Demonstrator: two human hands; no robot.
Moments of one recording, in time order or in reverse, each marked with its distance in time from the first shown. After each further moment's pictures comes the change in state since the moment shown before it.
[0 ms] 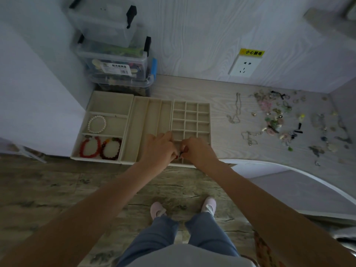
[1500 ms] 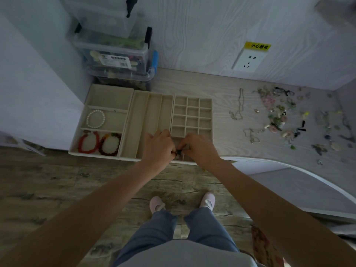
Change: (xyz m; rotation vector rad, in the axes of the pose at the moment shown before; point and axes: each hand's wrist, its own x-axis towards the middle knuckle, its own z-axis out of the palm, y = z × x) left_hand 0.004 0.005 0.010 -0.003 0.000 -0.150; right_hand -0.004 -0.002 -0.006 -0.041 -0.028 -0.054
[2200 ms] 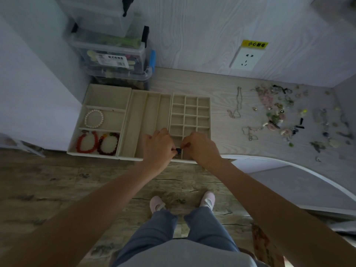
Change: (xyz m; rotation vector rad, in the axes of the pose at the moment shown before) left_hand -0.001 0.007 0.003 -0.076 0.037 -0.077; right_hand -0.006 0.001 -0.002 0.012 0.031 0.087
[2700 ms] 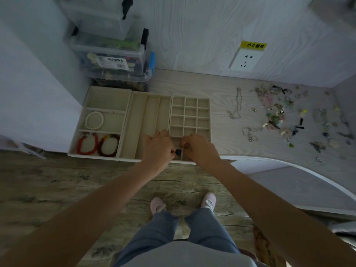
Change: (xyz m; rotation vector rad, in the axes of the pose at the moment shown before) left_hand 0.000 -0.002 -0.003 0.018 -0.045 0.048; right_hand 0.004 0.005 0.006 0.002 -0.012 -0.011
